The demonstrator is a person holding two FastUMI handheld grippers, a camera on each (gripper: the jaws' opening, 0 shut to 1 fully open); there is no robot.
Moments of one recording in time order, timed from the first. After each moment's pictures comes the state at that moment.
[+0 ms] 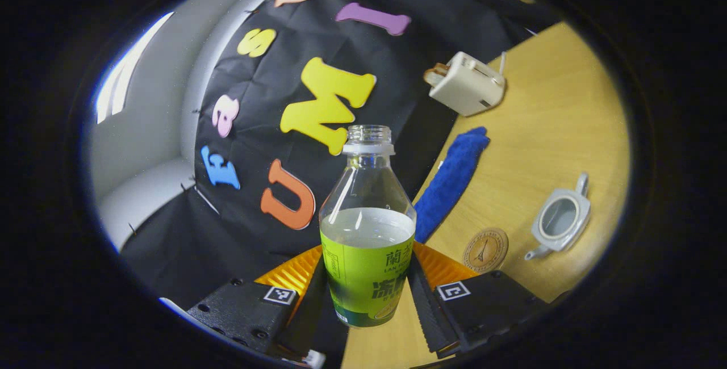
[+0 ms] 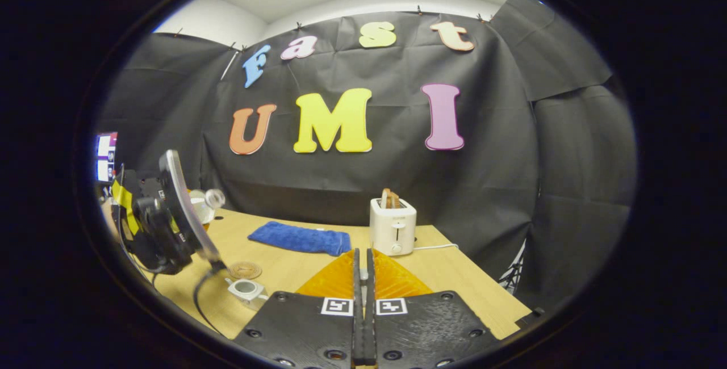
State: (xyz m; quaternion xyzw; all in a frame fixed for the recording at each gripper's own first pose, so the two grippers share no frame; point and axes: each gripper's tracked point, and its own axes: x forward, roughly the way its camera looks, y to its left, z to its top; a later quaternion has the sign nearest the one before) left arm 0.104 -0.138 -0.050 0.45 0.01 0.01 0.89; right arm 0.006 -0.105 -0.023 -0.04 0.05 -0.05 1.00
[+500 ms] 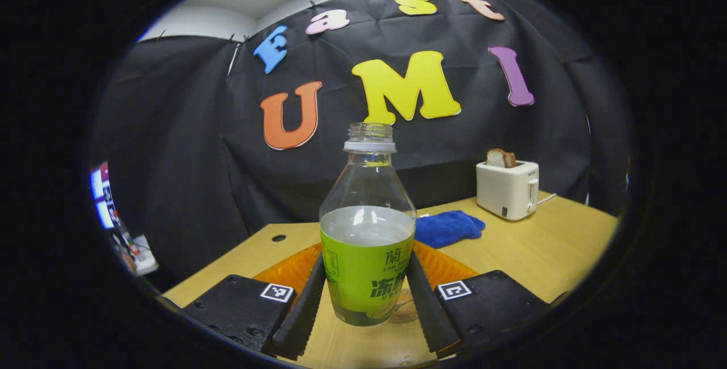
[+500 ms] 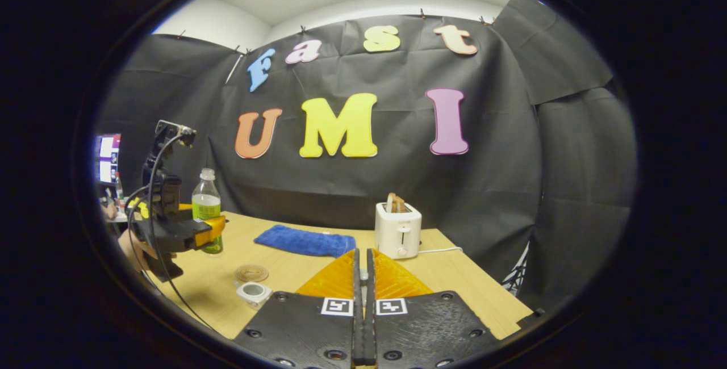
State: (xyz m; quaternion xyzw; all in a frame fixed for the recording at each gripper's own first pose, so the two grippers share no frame) left arm 0.141 -0.152 -0.063 0.04 0.04 -0.03 1.00; right arm 0.001 -0.101 -0.016 -0.03 0.04 -0.04 1.00
